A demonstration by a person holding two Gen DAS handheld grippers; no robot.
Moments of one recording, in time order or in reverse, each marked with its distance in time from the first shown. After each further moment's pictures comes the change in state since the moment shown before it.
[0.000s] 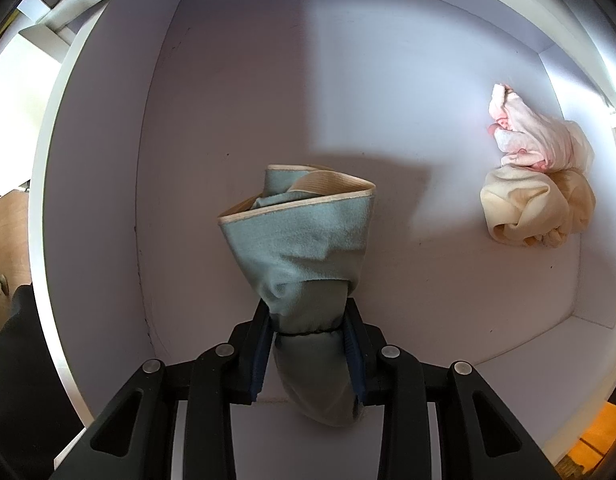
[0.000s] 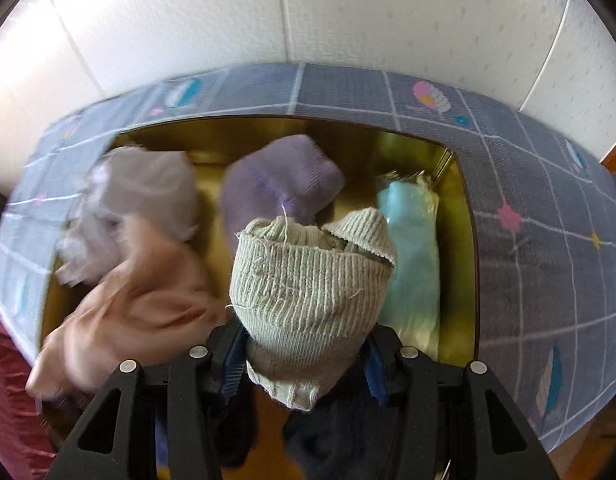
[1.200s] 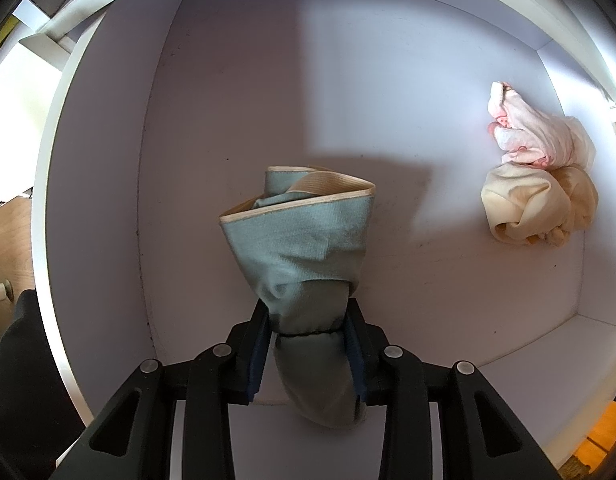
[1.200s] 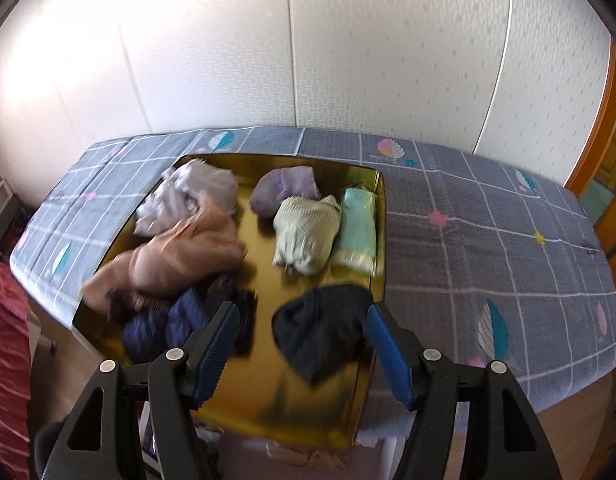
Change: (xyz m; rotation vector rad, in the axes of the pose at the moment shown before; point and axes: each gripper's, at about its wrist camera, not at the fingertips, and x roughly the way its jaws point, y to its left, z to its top) left arm -0.002 -0.004 -0.004 0.004 -0.020 0.027; right arm -0.126 -0.014 -0.118 -0.076 -0.282 0.027
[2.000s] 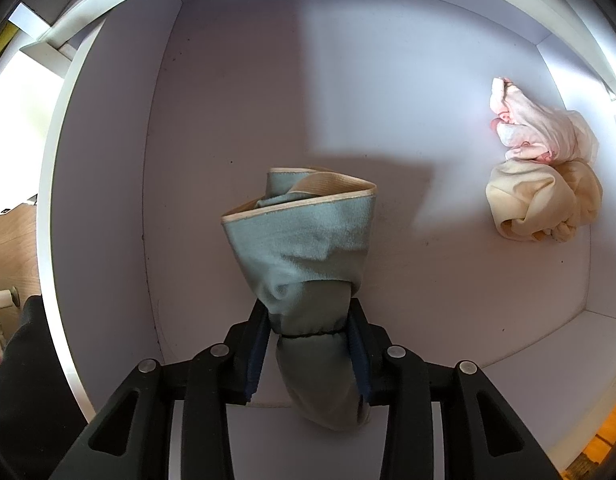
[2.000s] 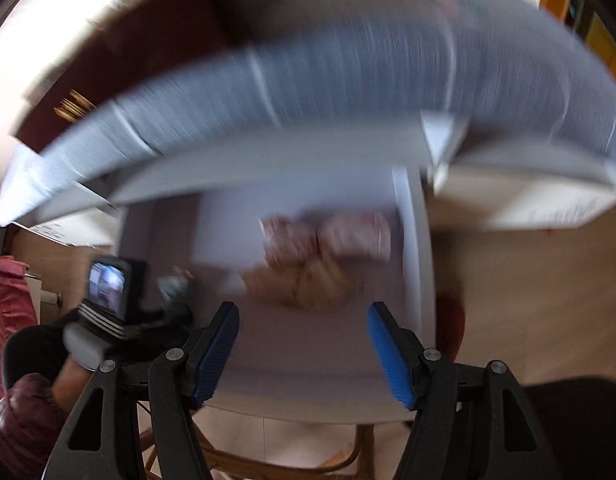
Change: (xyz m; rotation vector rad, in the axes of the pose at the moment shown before) left arm -0.001 -0.011 -0.003 0.015 -0.015 0.025; right arm 0.065 -0.045 -0.215 0.241 0.383 0.053
